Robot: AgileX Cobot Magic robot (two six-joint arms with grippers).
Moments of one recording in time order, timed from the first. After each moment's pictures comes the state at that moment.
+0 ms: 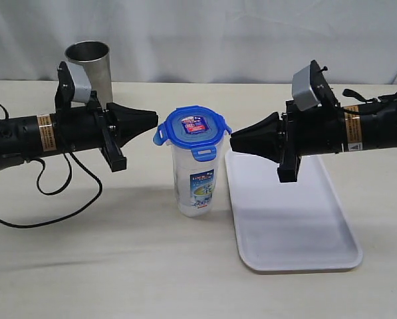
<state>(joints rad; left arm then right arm) -0.15 2.02 -0.89 1.12 -1.15 -0.49 0.05 1.83 -0.95 -1.62 -1.06 0.96</state>
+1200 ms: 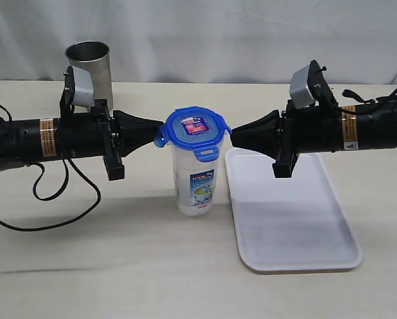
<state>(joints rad) -0.16 2.02 -0.89 1.23 -1.21 -0.60 0.05 1.85 -0.95 -1.57 -1.02 0.94</state>
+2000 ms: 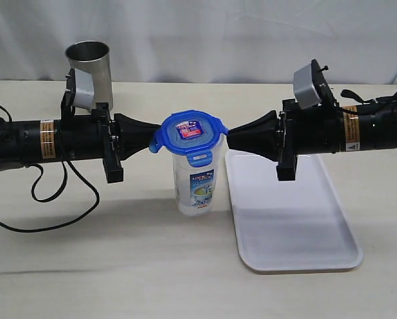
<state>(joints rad) -0.16 2.02 -0.89 1.26 -1.21 -0.63 0.05 1.85 -0.95 -1.58 -1.11 0.94</state>
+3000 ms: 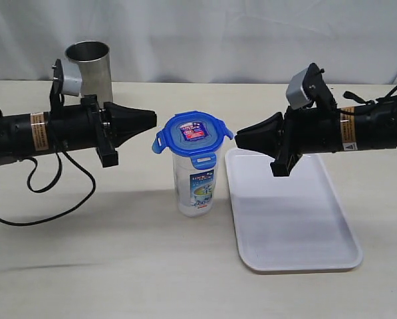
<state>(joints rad) -0.13 2.01 -0.89 1.19 -1.21 -0.66 0.05 1.85 -0.95 -1.57 -0.94 0.97</state>
